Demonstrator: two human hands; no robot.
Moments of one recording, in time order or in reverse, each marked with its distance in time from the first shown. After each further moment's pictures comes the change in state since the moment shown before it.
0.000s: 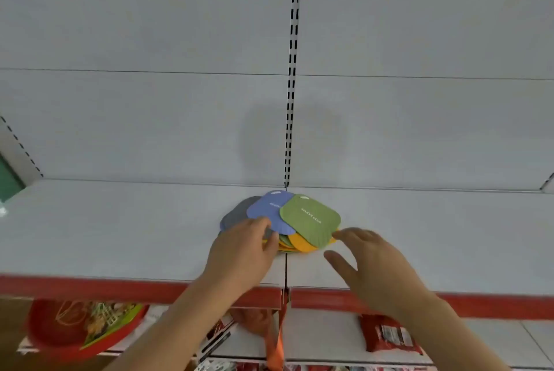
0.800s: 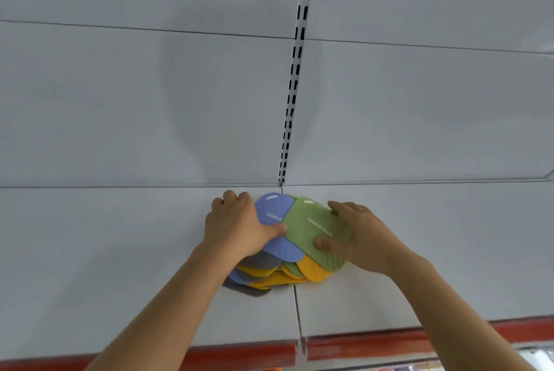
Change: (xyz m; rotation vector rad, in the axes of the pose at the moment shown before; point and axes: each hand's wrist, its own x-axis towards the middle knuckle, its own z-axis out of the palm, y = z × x) left_hand 0.130 -0.044 0.036 0.015 -0.210 -0.161; right_hand 0.118 0.035 0.048 0.158 -0.250 0.279
